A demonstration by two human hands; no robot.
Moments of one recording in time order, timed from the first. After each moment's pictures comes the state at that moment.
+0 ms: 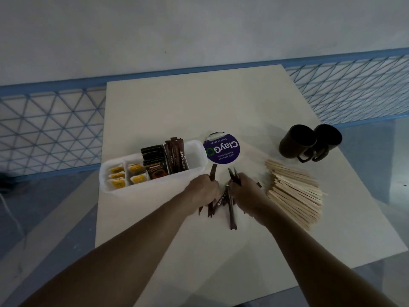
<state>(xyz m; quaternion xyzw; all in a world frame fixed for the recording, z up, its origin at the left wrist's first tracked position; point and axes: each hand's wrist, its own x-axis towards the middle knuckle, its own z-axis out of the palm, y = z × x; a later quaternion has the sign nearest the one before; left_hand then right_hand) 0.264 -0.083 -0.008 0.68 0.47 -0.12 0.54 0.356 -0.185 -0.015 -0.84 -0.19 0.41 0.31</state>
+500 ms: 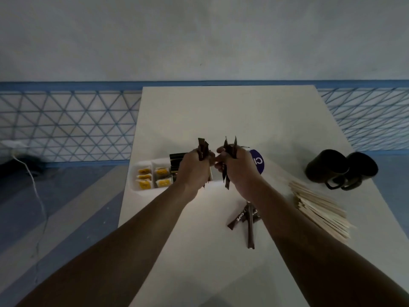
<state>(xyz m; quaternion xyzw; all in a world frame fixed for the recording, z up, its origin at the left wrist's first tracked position) 0.238 -0.015 0.027 0.59 0.51 0.19 0.60 0.342 -0.075 0.023 -0.72 -0.21 0.41 0.52</state>
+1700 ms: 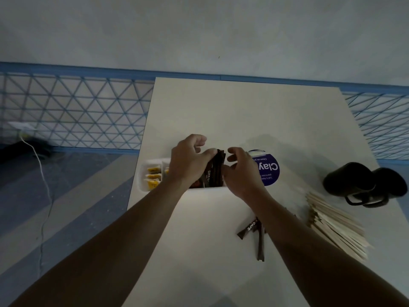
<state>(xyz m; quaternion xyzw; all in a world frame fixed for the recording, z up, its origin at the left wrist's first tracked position) 0.214 0.032 0.026 0.68 0.52 0.23 0.46 0.337 -0.053 -0.004 -0.81 -0.38 0.28 0.35</state>
